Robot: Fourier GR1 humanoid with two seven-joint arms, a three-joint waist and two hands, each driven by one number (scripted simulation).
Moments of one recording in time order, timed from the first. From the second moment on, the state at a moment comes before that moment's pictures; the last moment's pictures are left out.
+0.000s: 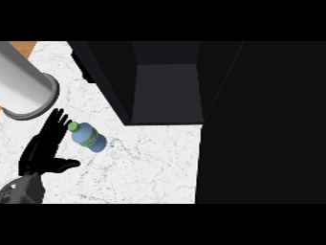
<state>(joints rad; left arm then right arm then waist) -0.23 0.23 0.30 -0.81 0.21 -0.42 -0.35 0.66 -0.06 0.24 -2.25 -0.23 0.23 -0.17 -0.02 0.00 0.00</state>
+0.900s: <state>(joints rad) -0.46 0.26 0.32 -0.26 0.12 -0.47 -0.65 0.64 -0.08 0.23 -2.22 -0.24 0.24 -0.18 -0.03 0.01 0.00</state>
